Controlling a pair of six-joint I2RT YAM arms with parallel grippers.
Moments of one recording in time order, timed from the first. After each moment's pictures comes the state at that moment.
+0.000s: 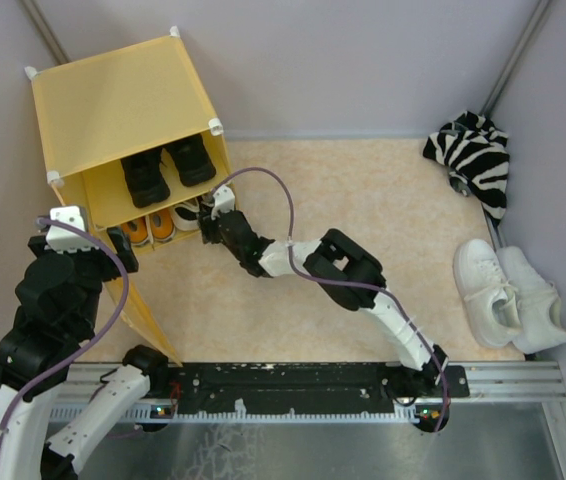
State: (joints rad) left arm -0.42 0.52 1.16 -0.84 -0.60 -0.06; right arm 0.98 2.43 1.67 0.61 0.31 0.20
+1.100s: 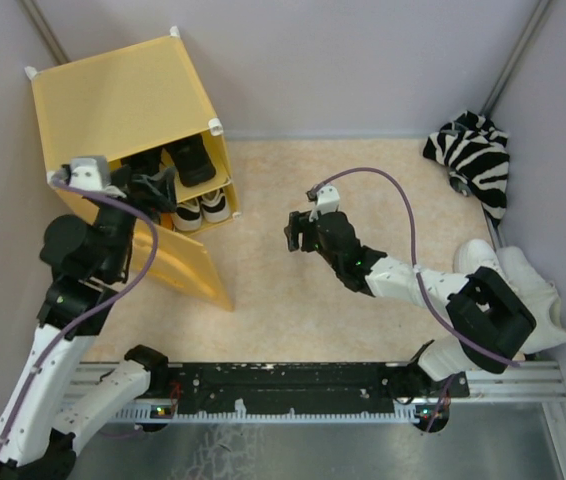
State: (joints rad) left arm -0.42 0.71 1.09 -0.13 -0.27 -0.12; right arm 0.78 1.43 0.77 0.34 0.28 0.31
